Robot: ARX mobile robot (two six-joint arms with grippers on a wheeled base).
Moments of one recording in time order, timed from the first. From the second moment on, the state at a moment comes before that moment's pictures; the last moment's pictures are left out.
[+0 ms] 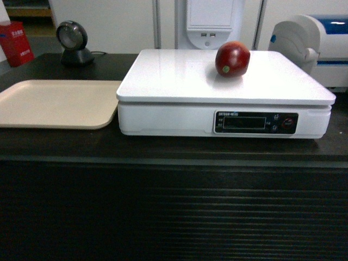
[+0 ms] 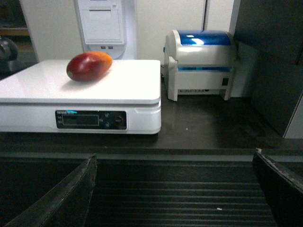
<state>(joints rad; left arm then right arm) 0.00 0.01 0.01 0.00 0.00 -0.01 0.00 0.00 0.01 0.00 0.00 -0.01</state>
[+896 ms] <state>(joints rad) 0.00 0.01 0.01 0.00 0.00 -0.01 0.00 0.00 0.01 0.00 0.00 -0.01</state>
